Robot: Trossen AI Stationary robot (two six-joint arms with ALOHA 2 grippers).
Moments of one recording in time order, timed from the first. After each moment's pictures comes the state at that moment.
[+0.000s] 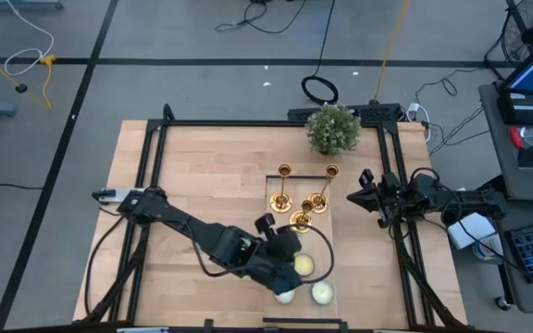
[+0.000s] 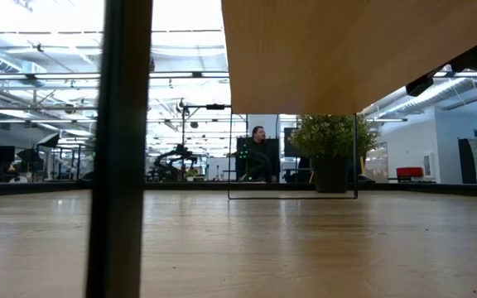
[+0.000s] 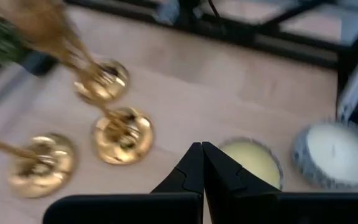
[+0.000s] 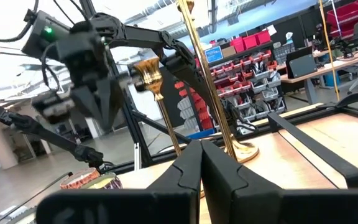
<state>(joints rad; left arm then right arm) -0.47 2.20 2.36 -1.04 -0.58 -0.64 0.01 0.03 0.01 0.24 -0.11 0.38</state>
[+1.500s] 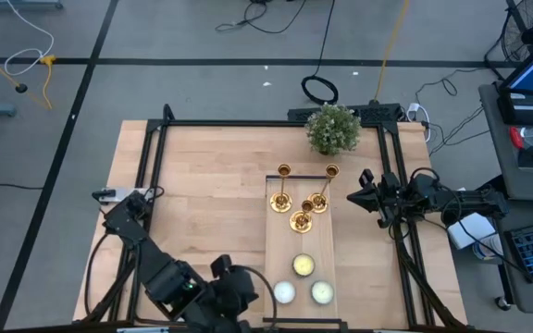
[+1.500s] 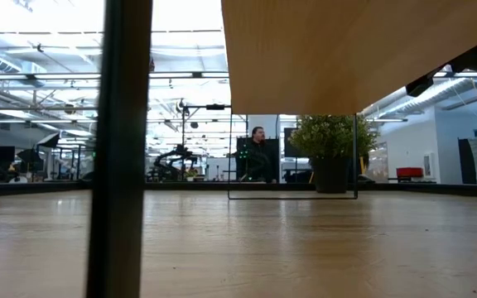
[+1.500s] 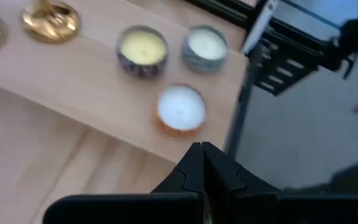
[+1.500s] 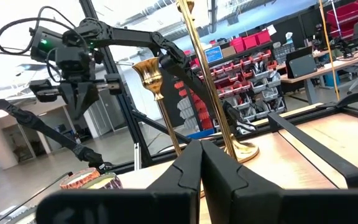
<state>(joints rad) -0.74 2.08 2.36 -1.22 -0.53 -1.03 0.01 0.03 0.01 0.24 -0.11 0.38</state>
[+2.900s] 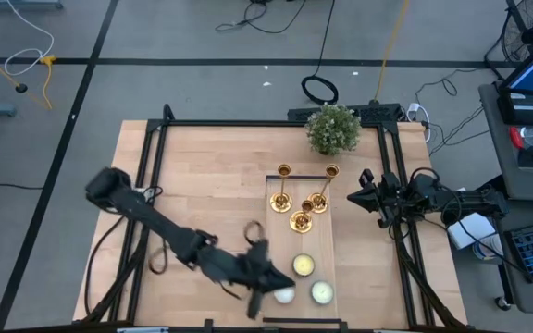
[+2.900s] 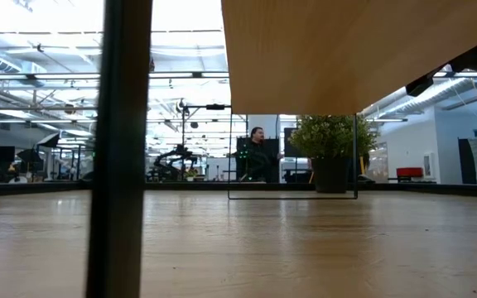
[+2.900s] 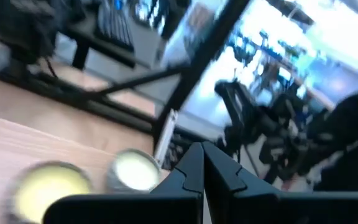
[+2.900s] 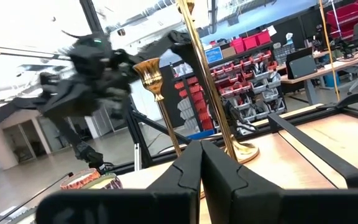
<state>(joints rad) -0.56 1.82 1.48 0.20 -0.31 -0.59 0.01 0.03 0.01 0.24 -0.11 0.38</state>
